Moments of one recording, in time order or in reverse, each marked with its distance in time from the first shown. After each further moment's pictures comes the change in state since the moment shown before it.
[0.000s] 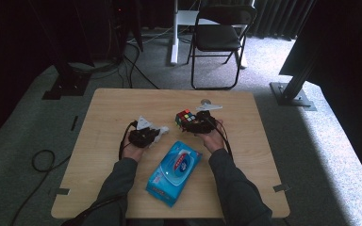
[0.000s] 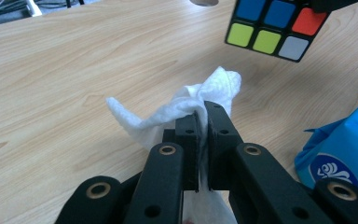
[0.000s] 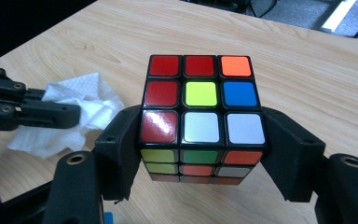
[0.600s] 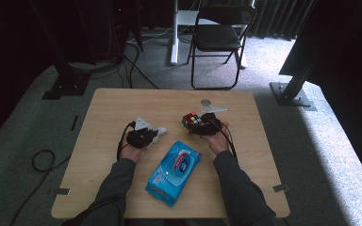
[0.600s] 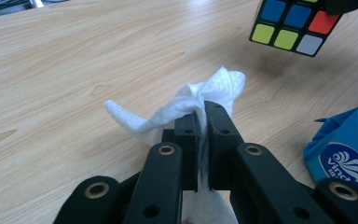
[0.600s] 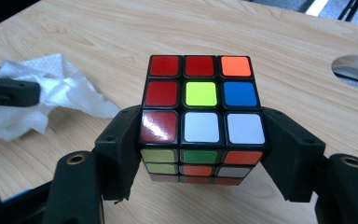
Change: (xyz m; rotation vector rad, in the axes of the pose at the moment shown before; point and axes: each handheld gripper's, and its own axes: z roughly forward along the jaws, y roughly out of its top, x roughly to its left) left arm 0.005 -0.005 -0.002 0.012 0.009 -0.008; right arm -0.017 -0.015 -0.004 0.037 -0.060 0.011
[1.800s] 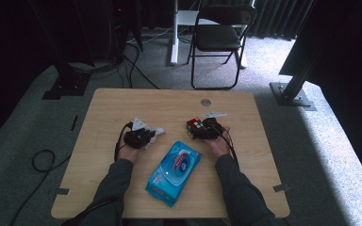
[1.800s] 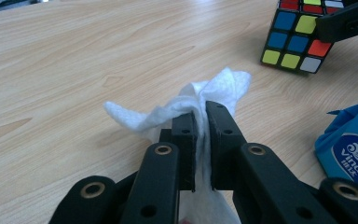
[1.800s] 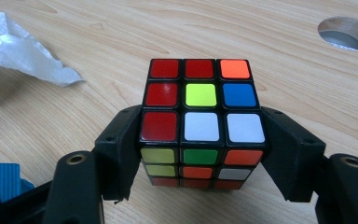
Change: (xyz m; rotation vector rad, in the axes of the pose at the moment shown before) left arm 0.007 -0.006 -0.003 0.007 0.013 -0.013; right arm -0.010 -0.023 0.013 0.049 -0.059 0.003
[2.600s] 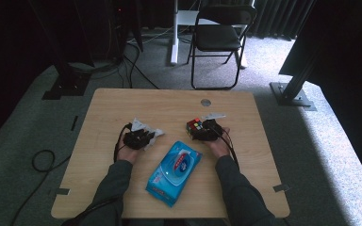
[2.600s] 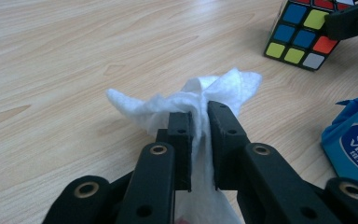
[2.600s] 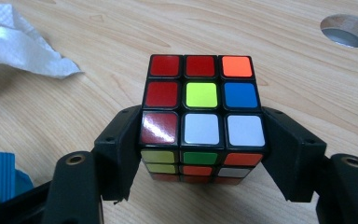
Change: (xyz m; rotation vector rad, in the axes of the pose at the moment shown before) left arm 0.003 -0.006 0.002 0.019 0.001 -0.014; right arm 0.001 -0.005 0.001 0.006 -0.005 -0.027
